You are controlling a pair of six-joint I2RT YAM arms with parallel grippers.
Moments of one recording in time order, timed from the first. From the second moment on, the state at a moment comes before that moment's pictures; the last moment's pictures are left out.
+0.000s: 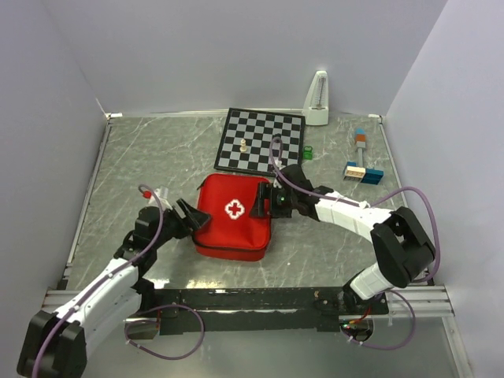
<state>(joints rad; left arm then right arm) -0.34 0.77 0.22 0.13 0.22 -0.87 0.62 1.50 0.85 -0.17 -0.29 0.64</state>
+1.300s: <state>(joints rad) -0.58 0.97 0.28 0.20 0.08 -0.88 0.56 1.57 0.98 -0.24 -0.14 0.52</state>
